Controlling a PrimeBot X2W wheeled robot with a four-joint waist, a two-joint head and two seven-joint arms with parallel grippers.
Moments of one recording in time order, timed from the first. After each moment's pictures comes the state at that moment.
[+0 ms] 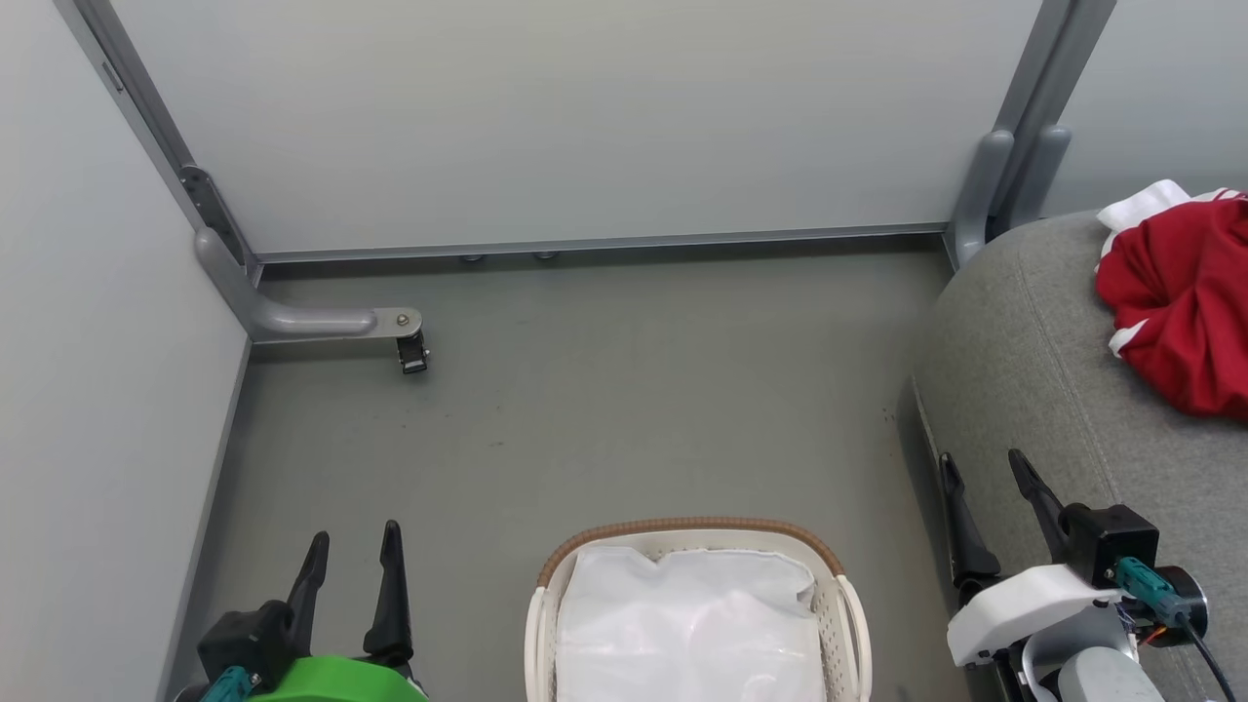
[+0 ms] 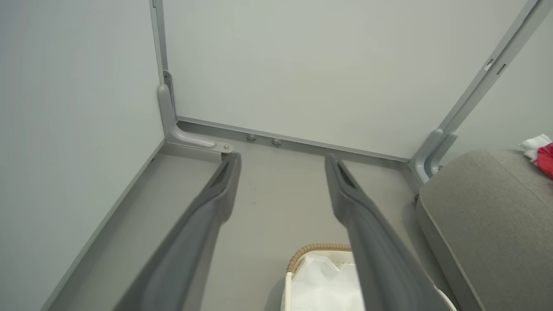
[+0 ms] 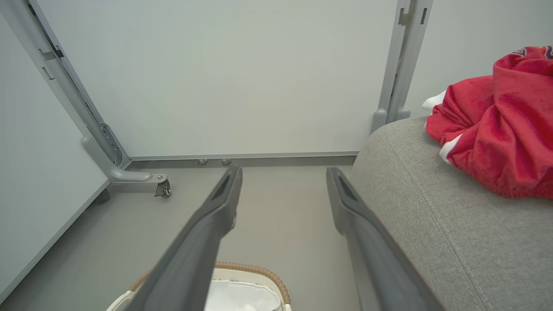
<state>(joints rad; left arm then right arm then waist) 0.01 0.05 -0.09 0.32 -0.34 -0.11 -0.26 -0.10 -0.05 -0.01 0.33 0.17 0.13 -0.26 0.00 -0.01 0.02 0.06</state>
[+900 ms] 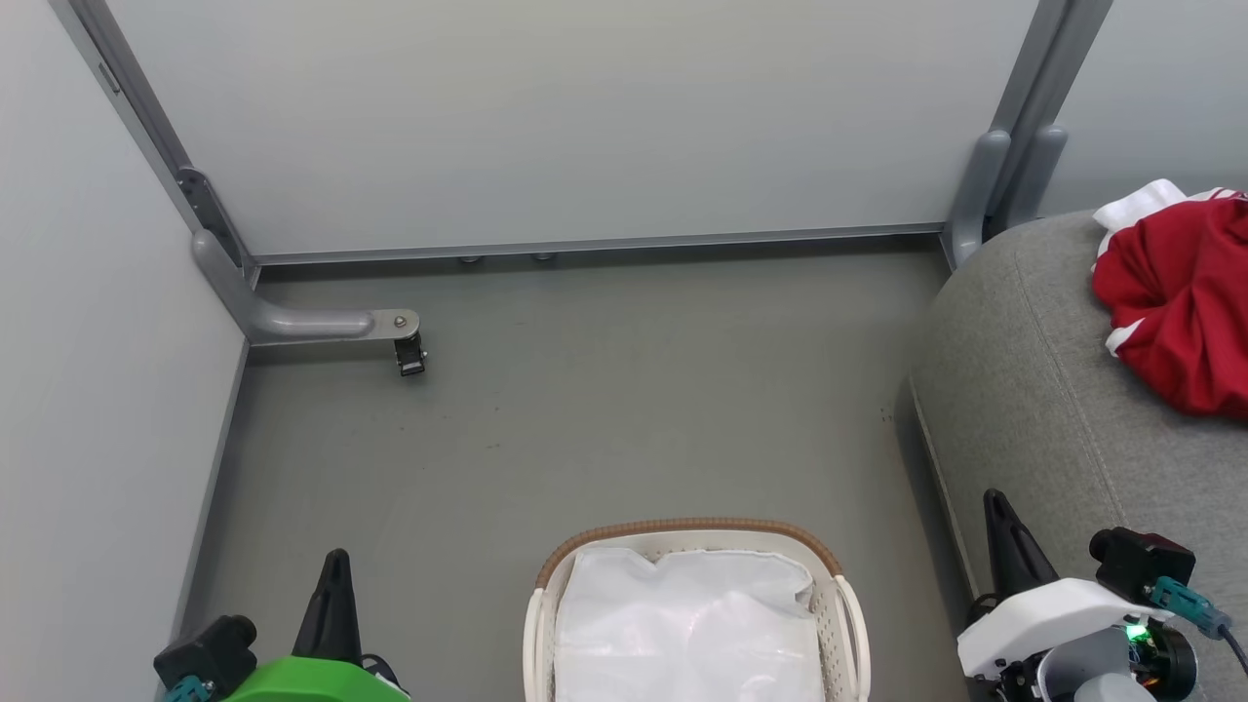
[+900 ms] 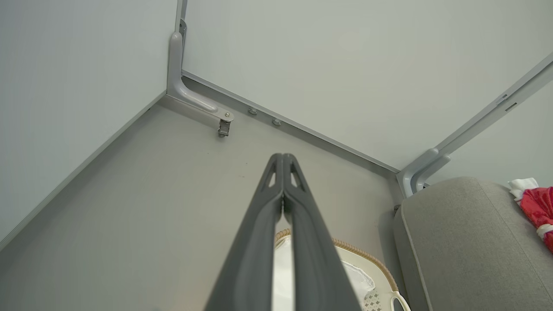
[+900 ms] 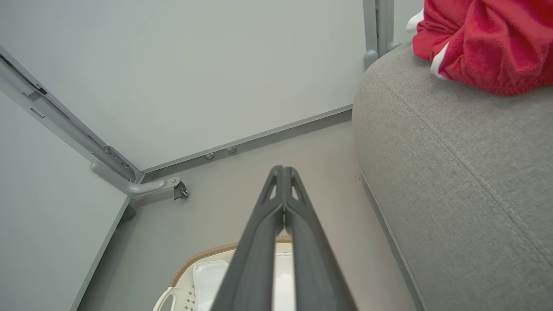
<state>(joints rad) 0.01 0.05 -0.06 0.36 -0.57 -0.11 -0.19 -0.07 -0.04 -0.03 0.36 0.42 0.13 -0.19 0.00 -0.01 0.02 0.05</state>
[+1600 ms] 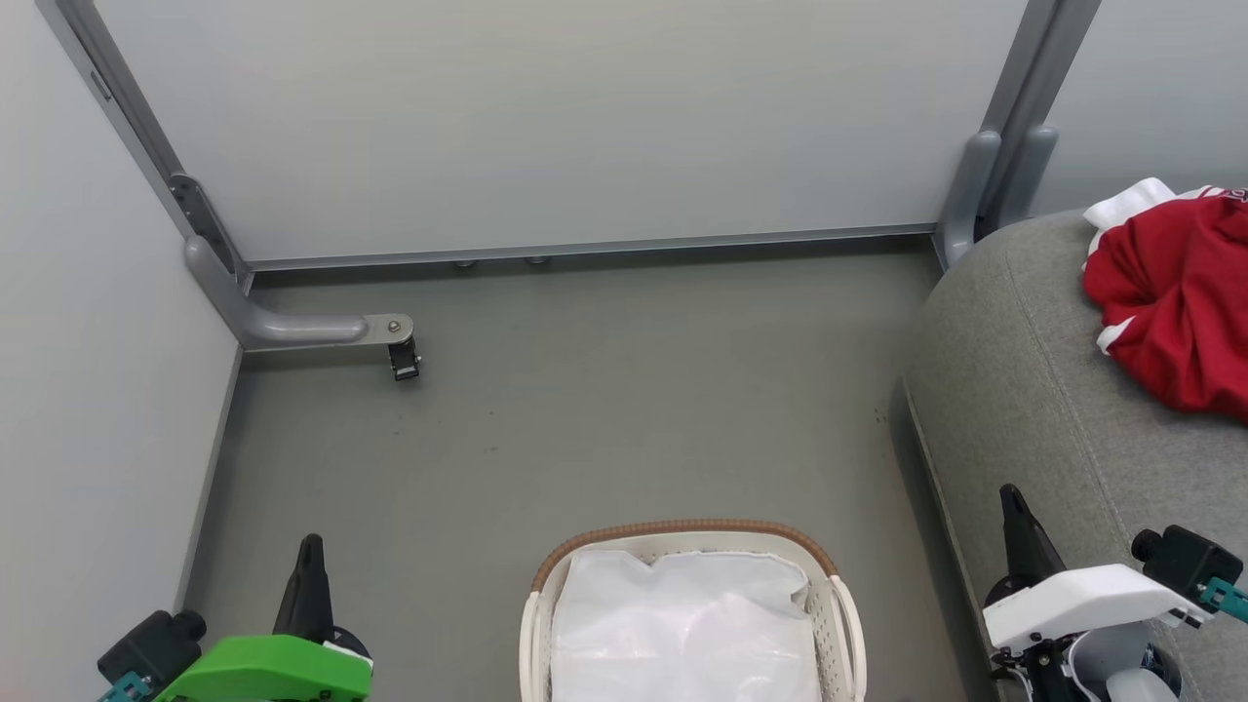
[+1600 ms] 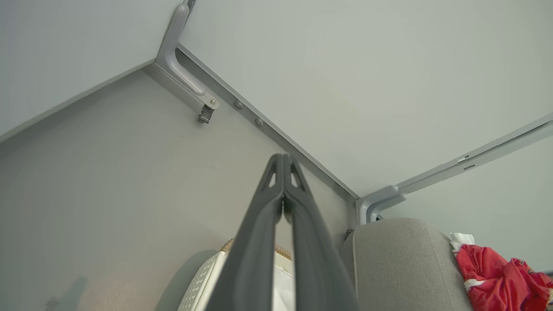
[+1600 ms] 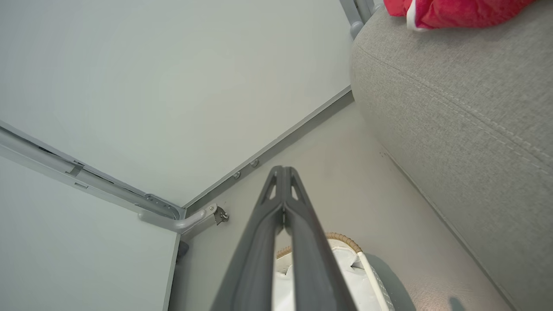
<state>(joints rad) -0.01 0.05 -0.01 0.33 -0.86 -0.11 -0.11 -0.08 -0.04 -0.05 0.33 0.75 0.13 -0.11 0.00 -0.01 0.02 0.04</state>
